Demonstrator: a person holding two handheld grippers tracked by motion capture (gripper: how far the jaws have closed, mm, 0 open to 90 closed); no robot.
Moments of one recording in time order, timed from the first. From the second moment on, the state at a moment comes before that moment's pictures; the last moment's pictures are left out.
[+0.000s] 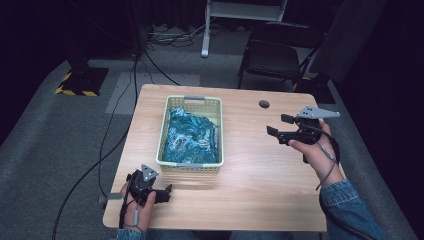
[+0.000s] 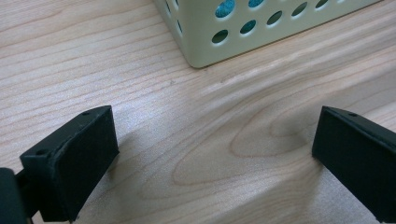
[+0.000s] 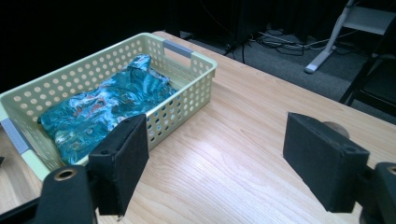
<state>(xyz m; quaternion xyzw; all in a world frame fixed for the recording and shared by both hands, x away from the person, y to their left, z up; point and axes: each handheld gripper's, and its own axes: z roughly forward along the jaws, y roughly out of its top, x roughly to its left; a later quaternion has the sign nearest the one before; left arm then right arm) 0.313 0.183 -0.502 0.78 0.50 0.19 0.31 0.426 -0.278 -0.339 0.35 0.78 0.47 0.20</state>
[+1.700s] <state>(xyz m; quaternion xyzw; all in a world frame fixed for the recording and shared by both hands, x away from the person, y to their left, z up) 0.313 0.183 -0.502 0.78 0.50 0.19 0.31 0.418 -0.339 -0.383 0.41 0.79 0.40 0.23</state>
